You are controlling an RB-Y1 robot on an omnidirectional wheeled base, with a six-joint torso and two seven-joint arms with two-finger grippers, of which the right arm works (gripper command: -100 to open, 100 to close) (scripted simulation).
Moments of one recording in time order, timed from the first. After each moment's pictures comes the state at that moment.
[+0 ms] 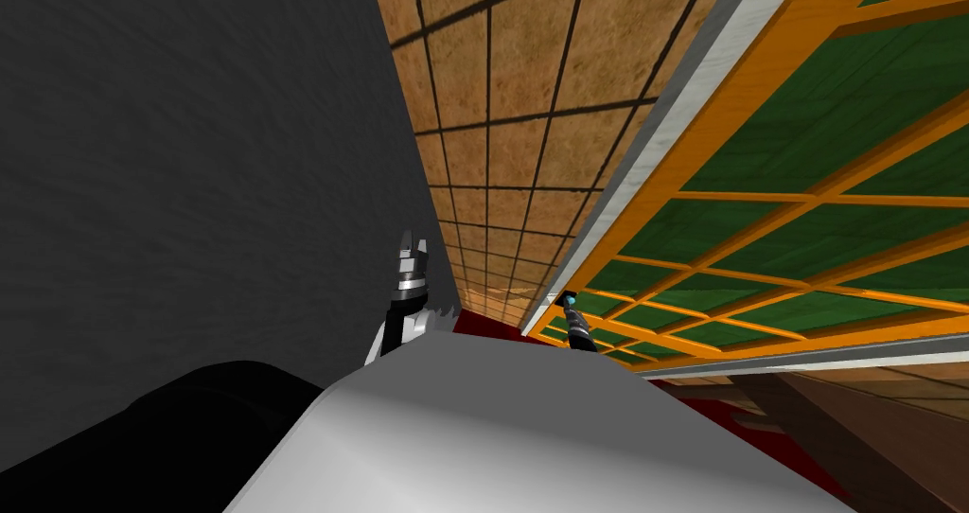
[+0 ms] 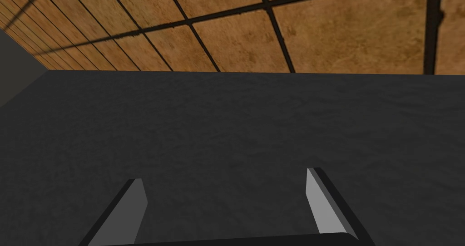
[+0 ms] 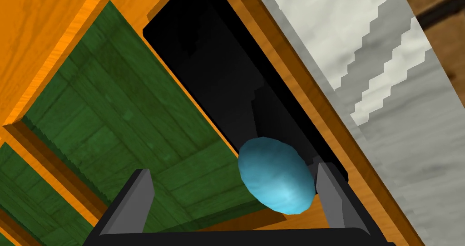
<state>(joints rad) 0.02 -0.08 -0.45 -0.76 0.08 -0.62 0.80</state>
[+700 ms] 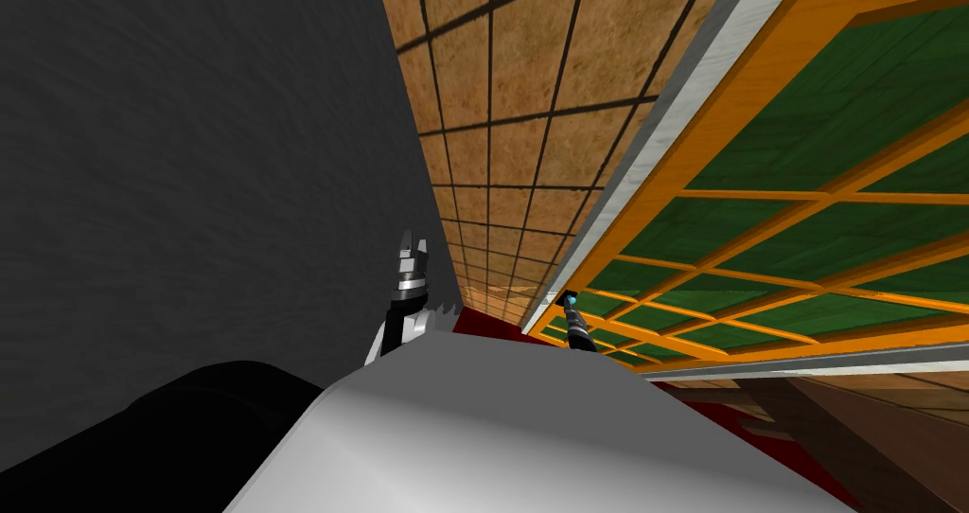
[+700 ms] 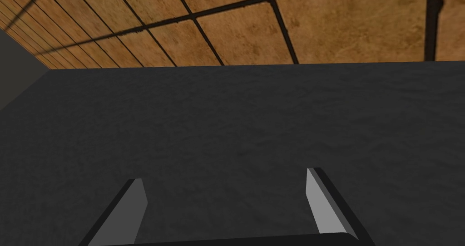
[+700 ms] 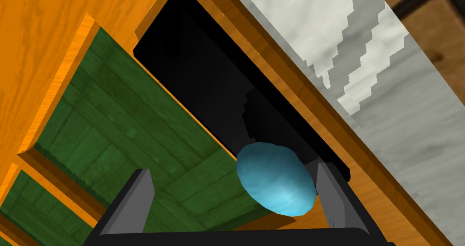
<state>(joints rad) 0.02 -0.08 -0.43 -0.77 0.05 -0.62 0.71</state>
